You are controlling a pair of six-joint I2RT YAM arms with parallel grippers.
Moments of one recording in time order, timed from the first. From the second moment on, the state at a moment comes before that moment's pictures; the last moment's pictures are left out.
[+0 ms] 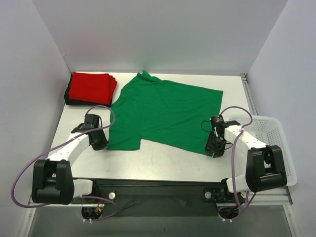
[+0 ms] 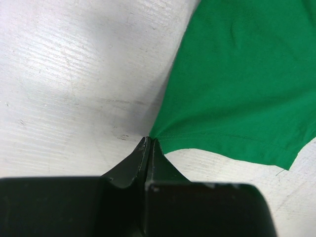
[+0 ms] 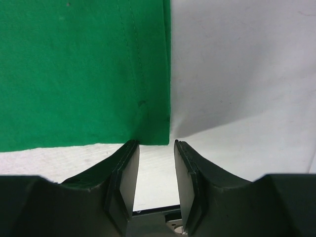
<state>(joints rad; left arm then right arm) -0.07 1.27 0.67 -0.58 0.00 -0.50 0.16 1.39 0.70 -0.78 0.08 0.52</state>
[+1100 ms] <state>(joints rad) -0.04 1.13 0.72 -0.73 0.07 -0.53 0.27 1.47 0.73 -0.85 -0.01 0.56</state>
